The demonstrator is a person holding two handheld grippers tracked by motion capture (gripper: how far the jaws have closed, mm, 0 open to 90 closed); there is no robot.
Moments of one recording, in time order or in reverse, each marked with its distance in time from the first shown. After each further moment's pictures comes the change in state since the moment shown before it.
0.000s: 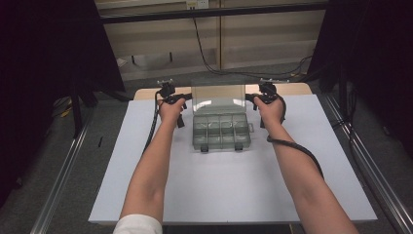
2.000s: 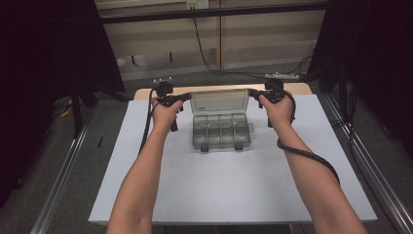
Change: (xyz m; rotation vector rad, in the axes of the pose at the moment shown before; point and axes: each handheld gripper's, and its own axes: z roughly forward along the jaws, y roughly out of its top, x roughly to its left) left arm -0.038 0.001 -0.055 0.007 -0.056 0.220; right arm 0.031 0.018 -0.059 -0.066 0.044 -0.143
